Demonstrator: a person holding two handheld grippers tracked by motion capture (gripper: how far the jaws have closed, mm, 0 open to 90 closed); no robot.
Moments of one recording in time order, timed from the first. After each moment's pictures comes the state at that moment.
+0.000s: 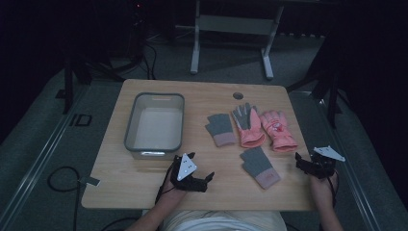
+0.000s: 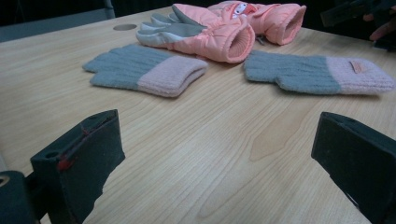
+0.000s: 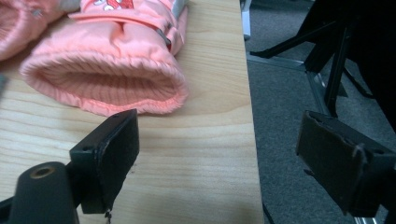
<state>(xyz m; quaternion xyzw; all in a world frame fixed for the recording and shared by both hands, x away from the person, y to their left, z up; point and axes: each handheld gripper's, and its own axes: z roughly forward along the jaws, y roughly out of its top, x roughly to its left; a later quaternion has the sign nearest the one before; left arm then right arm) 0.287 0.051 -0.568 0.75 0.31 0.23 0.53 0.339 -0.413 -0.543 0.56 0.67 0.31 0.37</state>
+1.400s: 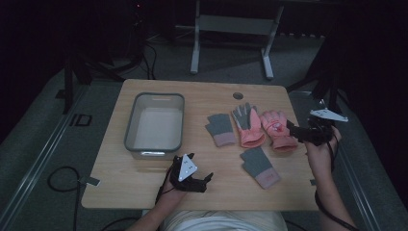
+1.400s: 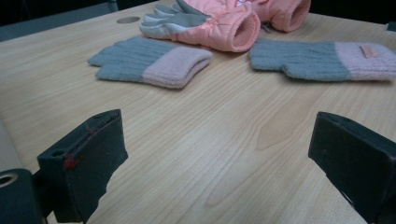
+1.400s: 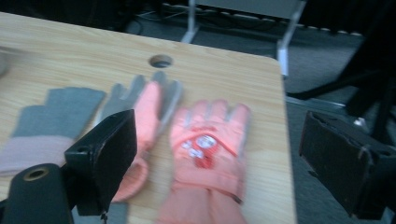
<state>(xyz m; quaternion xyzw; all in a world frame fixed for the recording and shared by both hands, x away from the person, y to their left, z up) 0.286 0.051 -0.568 0.77 0.31 0.24 0.51 0.383 -0.356 -0.423 0.52 0.69 0.37 0.34</state>
